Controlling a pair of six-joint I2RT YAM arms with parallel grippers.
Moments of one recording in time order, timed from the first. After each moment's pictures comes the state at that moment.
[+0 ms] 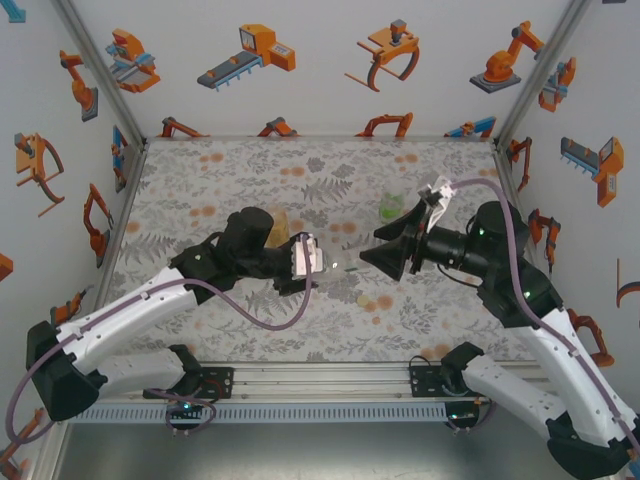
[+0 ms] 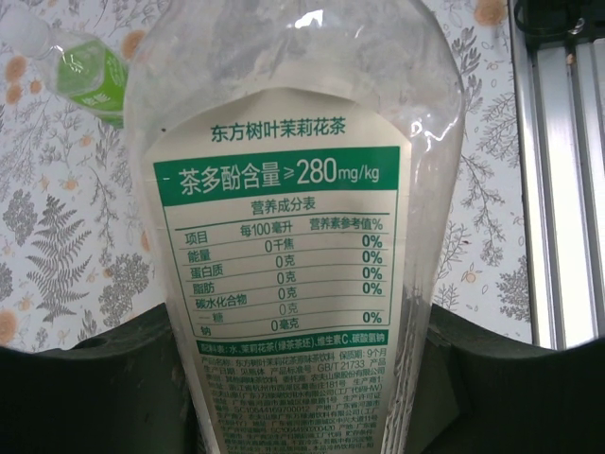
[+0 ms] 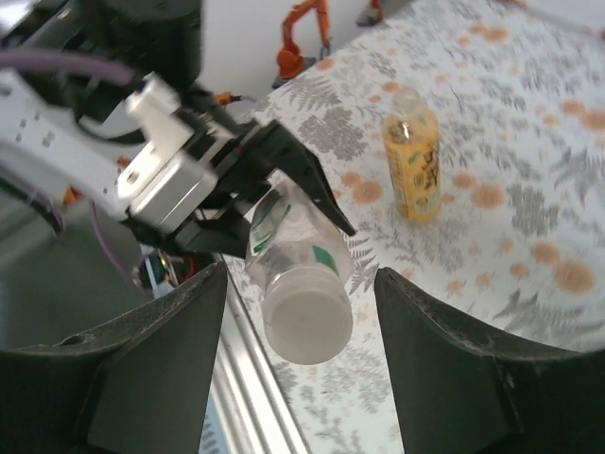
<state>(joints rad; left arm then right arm) -0.92 1.12 0.97 -0.40 0.45 0.62 0.58 0.77 1.09 -0.44 -0.62 0.15</state>
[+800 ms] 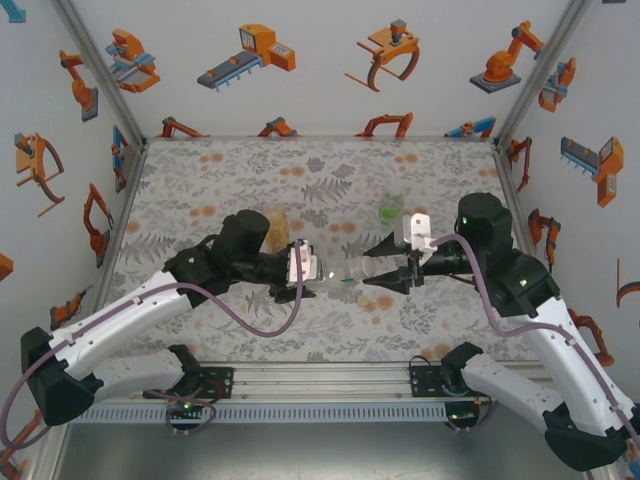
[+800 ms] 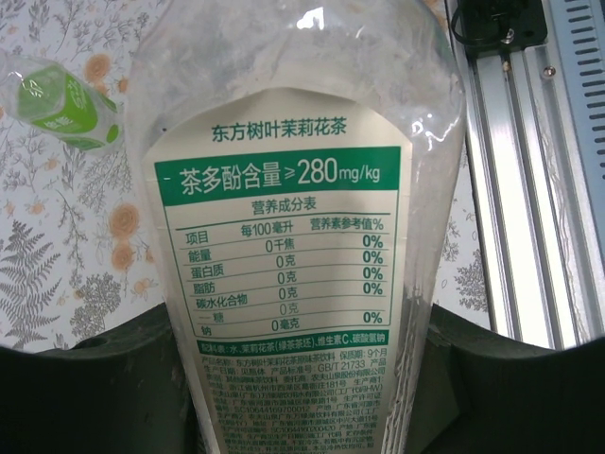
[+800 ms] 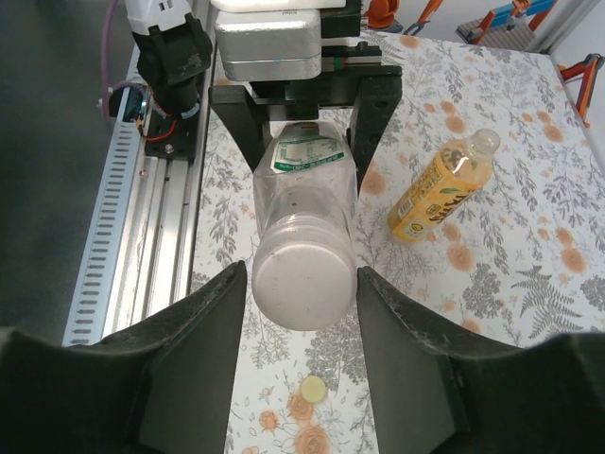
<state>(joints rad) -0.92 1.09 0.97 -0.46 0.53 0.62 0.58 0.85 1.16 -0.69 -0.92 -0.51</state>
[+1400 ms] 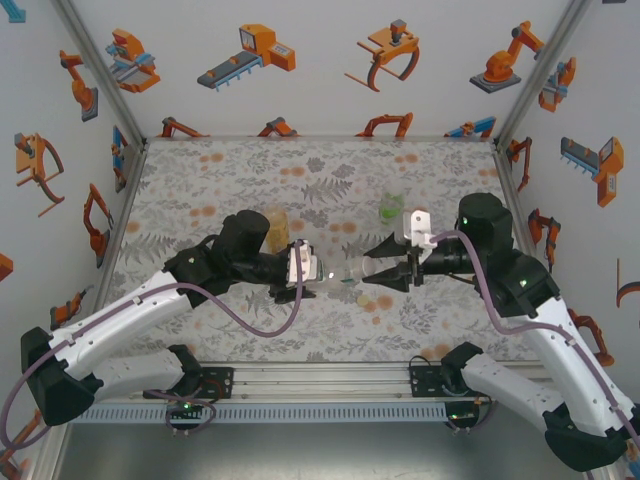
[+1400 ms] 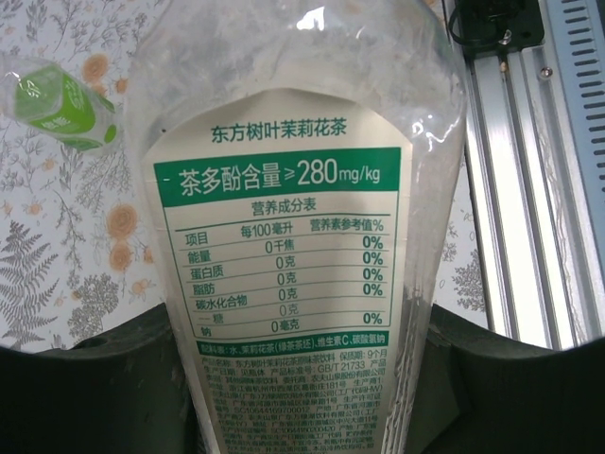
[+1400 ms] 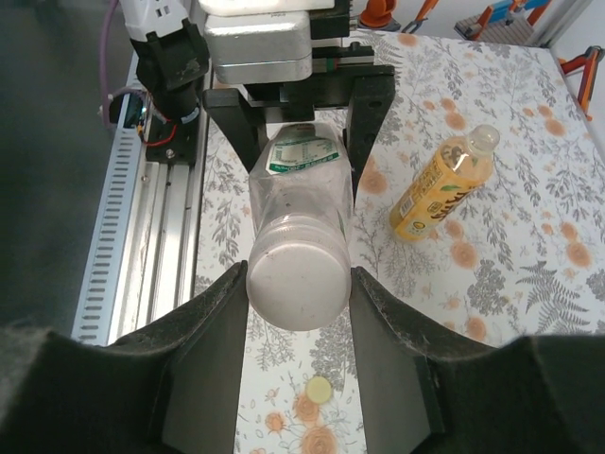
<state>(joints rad) -0.92 1.09 0.97 -0.46 0.52 0.62 0.58 0.85 1.16 -0.66 -0.91 -0.45</state>
